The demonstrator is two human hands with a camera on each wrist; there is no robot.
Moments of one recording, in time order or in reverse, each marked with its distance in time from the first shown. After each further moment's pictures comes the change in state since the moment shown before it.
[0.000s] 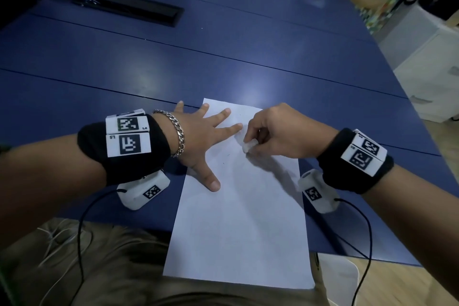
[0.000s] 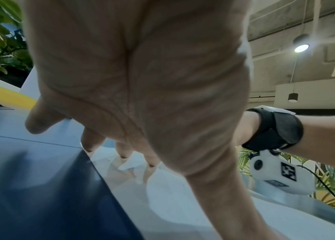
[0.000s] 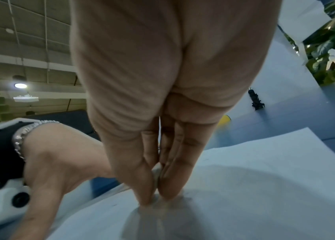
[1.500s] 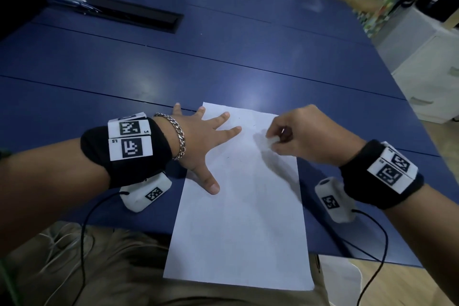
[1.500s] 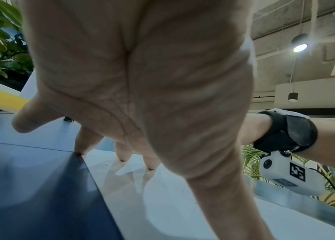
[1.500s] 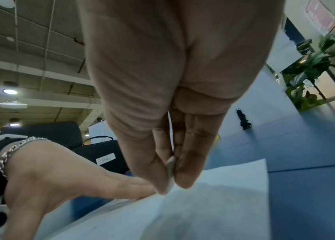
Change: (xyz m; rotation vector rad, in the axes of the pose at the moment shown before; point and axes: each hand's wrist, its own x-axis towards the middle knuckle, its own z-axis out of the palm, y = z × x) left_hand -0.008 0.004 -0.006 0.002 -0.008 -0.032; right_hand -0.031 0.021 -0.009 -0.028 0.153 0.096
